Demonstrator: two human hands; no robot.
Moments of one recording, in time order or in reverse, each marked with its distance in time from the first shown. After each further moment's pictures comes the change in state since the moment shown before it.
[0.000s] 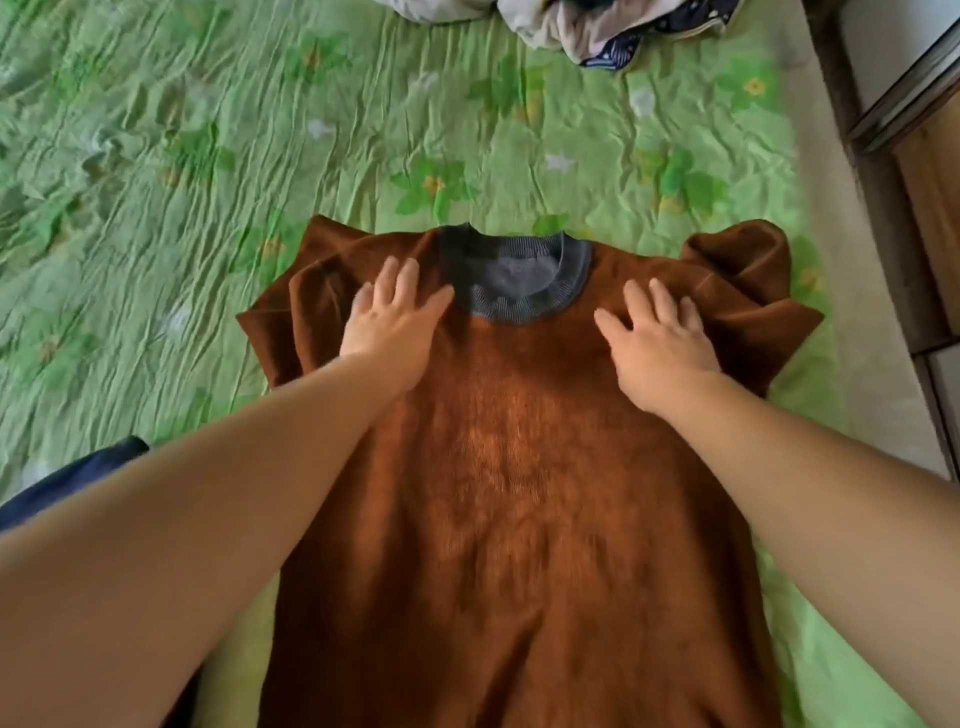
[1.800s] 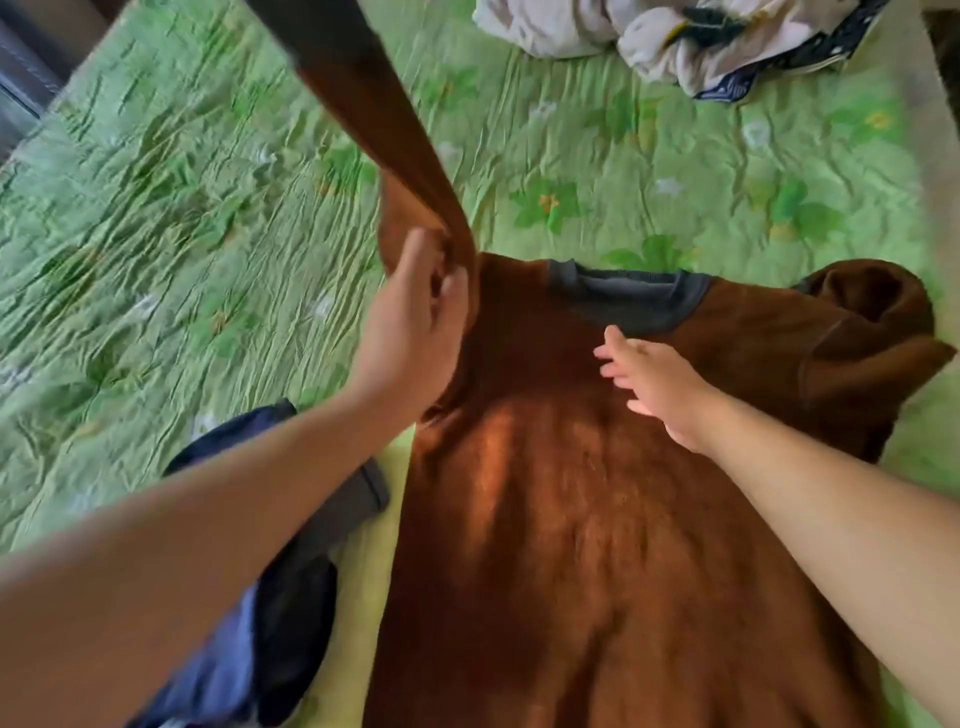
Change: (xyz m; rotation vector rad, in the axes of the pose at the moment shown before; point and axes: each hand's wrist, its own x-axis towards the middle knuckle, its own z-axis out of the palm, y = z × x) left_hand -0.121 -0.065 -0.085 -0.828 0.634 -0.088; right_hand -0.036 -0.112 -0.058 1.398 -0.345 0.104
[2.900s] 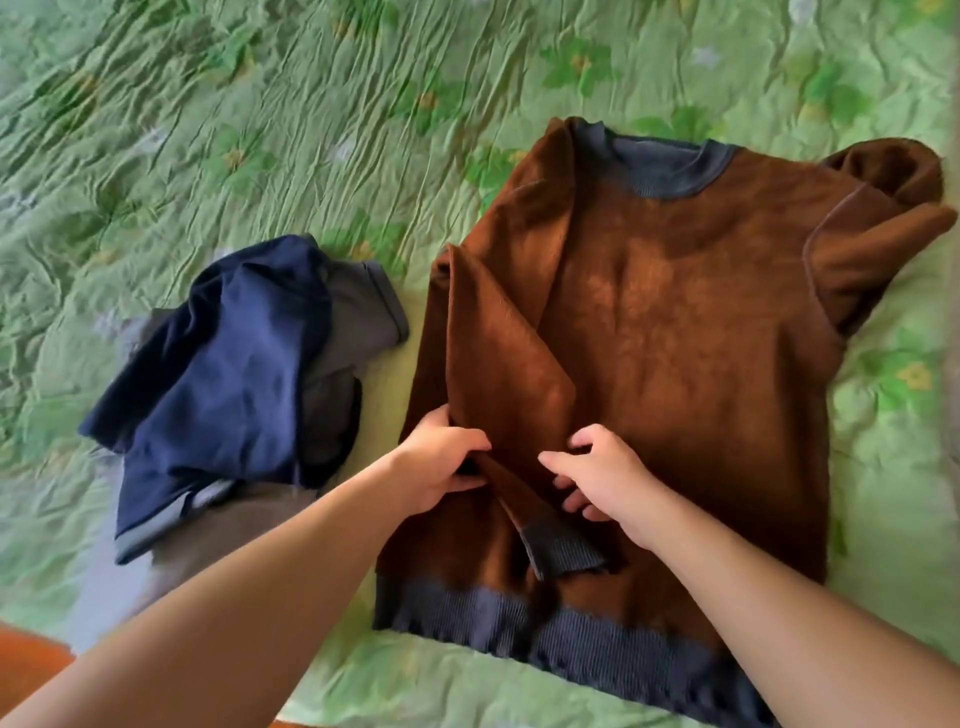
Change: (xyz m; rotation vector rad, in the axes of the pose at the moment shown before) left_hand -0.260 -0.031 0.037 -0.775 -0.482 -1.334; right_hand -0.175 0.130 0.132 -0.128 -0.066 0.357
